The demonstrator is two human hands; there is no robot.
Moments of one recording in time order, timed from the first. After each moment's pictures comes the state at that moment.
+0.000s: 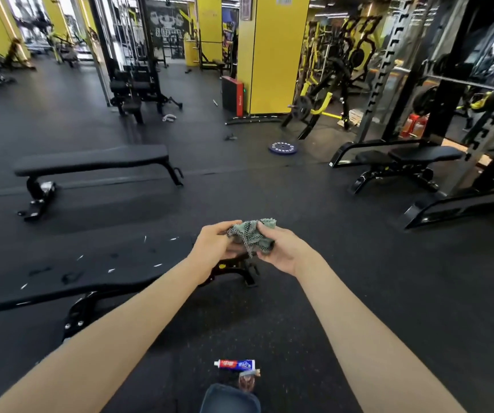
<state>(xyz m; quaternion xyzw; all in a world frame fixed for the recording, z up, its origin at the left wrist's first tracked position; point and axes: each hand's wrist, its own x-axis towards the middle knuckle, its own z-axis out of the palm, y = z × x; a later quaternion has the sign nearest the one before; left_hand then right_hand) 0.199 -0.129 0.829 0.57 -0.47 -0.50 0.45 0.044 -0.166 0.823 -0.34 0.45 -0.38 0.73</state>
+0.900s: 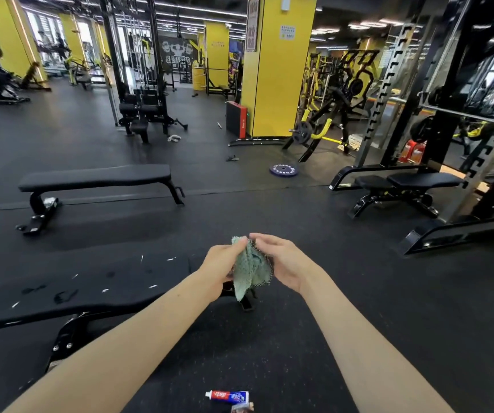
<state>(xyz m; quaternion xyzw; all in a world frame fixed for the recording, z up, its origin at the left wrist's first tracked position) 0.174 -0.146 0.849 0.59 -0.36 -0.57 0.44 0.026 -0.176 0.853 -0.47 0.42 -0.37 0.68</state>
